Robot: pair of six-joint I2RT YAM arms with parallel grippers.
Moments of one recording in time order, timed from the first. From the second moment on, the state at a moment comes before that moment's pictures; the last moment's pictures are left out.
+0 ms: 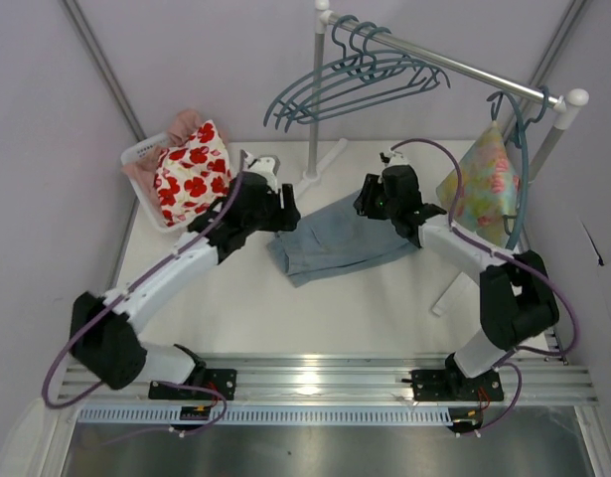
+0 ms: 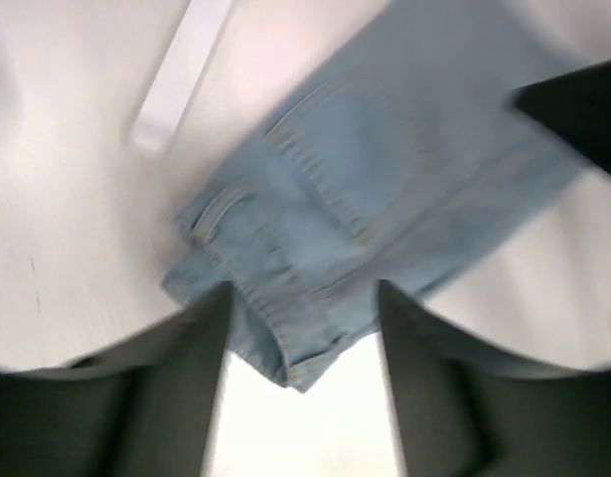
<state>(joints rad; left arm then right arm) -0.58 1.45 1.12 -0.35 -0.13 -0.40 0.42 1.65 1.11 -0.03 0.03 0.46</state>
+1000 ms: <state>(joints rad) -0.52 1.31 1.58 -0.30 0.12 0.02 0.55 1.43 1.66 -0.19 0.14 0.63</state>
